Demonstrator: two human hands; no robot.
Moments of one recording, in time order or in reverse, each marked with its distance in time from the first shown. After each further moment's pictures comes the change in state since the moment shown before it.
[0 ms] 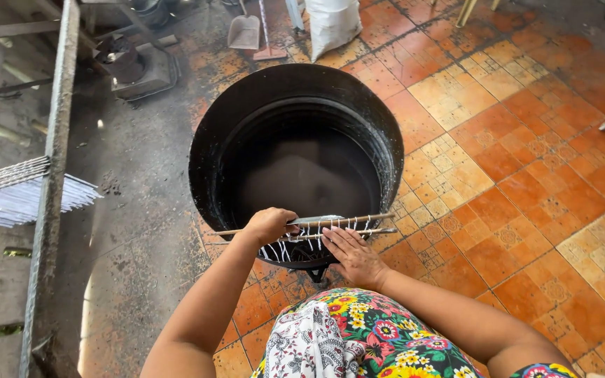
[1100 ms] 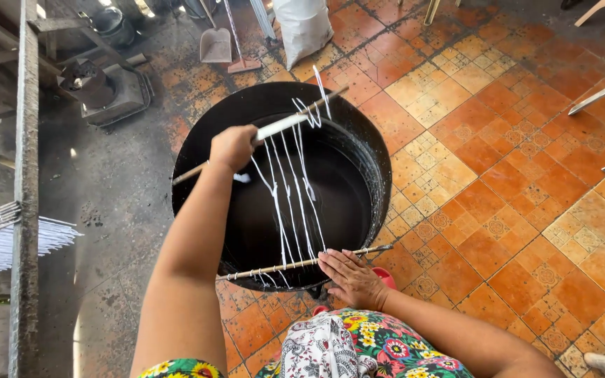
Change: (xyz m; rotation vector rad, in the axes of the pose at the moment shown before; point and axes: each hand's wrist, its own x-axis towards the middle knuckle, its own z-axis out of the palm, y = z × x) left_hand 0.153 -0.072 -0.161 0.183 0.429 -0.114; right_hand 0.007 -0.006 -0.007 0.015 0.054 0.005
